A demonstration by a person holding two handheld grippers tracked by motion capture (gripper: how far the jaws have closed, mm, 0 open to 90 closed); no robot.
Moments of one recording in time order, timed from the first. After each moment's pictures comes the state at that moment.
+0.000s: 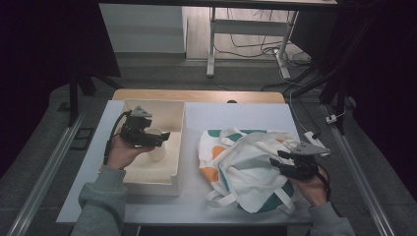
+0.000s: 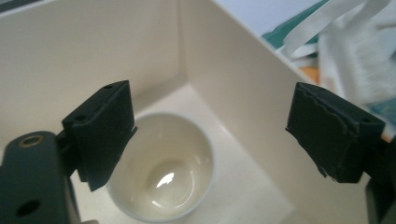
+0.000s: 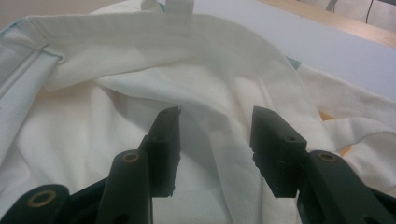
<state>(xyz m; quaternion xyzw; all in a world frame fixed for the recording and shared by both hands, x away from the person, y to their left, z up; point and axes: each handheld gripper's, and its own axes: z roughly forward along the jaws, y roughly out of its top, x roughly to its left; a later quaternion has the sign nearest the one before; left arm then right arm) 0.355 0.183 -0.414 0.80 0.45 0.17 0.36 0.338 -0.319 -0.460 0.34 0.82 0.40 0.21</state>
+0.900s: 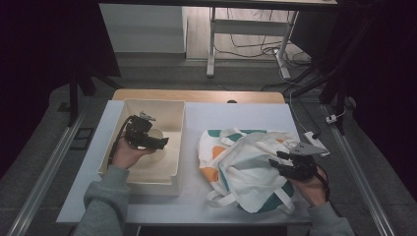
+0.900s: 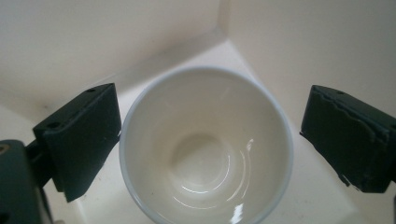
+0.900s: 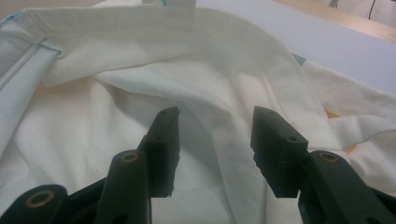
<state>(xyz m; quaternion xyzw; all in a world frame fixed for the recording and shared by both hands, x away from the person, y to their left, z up) 0.378 0.183 -0.453 0.80 0.49 0.16 0.29 0.339 -0.317 -0.463 0.34 0.83 0.40 0.20</state>
